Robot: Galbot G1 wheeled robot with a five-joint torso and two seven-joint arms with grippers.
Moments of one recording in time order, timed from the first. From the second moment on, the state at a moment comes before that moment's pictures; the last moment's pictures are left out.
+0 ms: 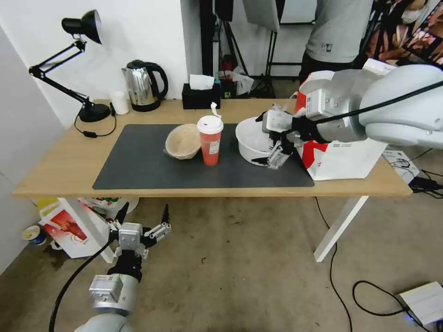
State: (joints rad) left arm 1.80 -1.50 -0.55 -2.30 0.00 0.00 0.00; right arm -1.83 -0.60 1.38 2.06 1.06 -0.43 -0.33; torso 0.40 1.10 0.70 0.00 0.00
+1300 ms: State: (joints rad) left arm 1.80 -1.50 -0.55 -2.30 0.00 0.00 0.00; right arm -2.00 -0.71 1.40 1.84 1.04 -0.52 -0.51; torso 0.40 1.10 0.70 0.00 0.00
